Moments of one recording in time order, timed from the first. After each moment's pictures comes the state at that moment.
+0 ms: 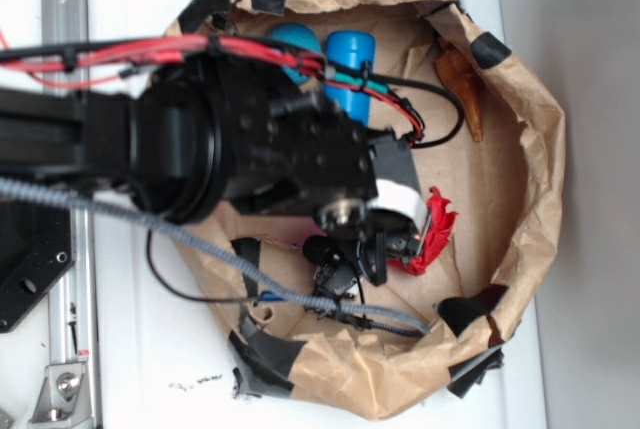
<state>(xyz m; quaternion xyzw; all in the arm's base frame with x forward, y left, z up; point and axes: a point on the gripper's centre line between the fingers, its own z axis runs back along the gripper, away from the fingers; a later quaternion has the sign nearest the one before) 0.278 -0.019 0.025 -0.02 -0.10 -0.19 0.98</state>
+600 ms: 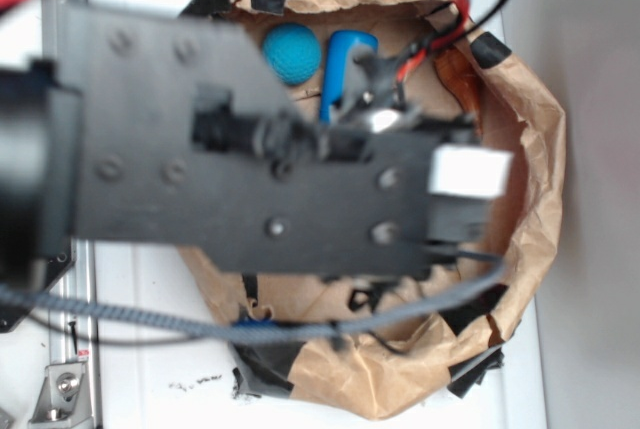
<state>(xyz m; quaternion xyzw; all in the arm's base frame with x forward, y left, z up) 0.268 0.006 0.157 0.08 -0.05 0.04 1.00</state>
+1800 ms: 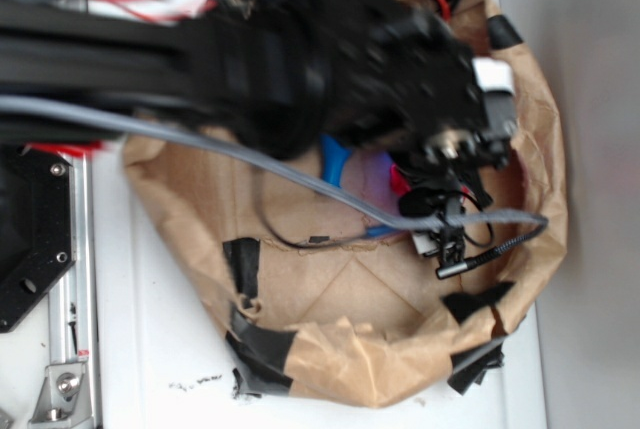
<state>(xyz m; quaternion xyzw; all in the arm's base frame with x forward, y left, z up) 0.319 0.011 0.025 -0.01 -0.06 0.12 0.99</state>
